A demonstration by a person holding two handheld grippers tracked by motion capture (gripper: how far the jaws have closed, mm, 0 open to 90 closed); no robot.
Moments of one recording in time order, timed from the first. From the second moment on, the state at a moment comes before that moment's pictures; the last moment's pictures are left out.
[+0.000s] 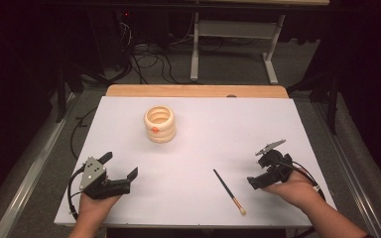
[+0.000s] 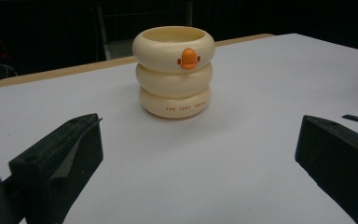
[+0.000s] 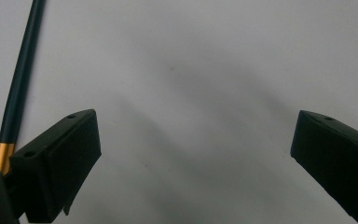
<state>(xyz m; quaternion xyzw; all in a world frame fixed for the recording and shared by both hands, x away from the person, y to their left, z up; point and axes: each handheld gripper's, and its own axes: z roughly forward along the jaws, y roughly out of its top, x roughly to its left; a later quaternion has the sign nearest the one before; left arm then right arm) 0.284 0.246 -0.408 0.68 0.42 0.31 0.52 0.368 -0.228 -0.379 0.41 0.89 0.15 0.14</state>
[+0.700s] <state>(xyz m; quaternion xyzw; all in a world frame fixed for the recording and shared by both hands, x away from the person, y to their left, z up) 0.284 0.246 -0.408 0.68 0.41 0.30 0.53 0.380 -0.221 -0.370 0.40 0.91 0.07 0.08</state>
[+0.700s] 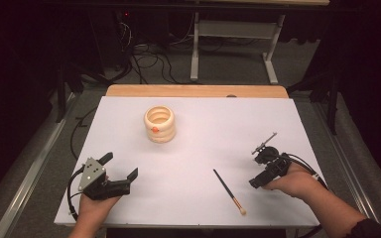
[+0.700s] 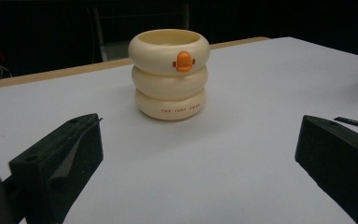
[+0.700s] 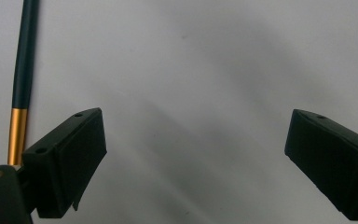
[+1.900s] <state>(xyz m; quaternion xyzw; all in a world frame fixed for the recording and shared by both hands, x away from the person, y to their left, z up) 0.283 0.244 -0.407 0.68 0.41 0.30 0.52 0.359 -0.162 -0.375 0.35 0.93 0.06 0.02</state>
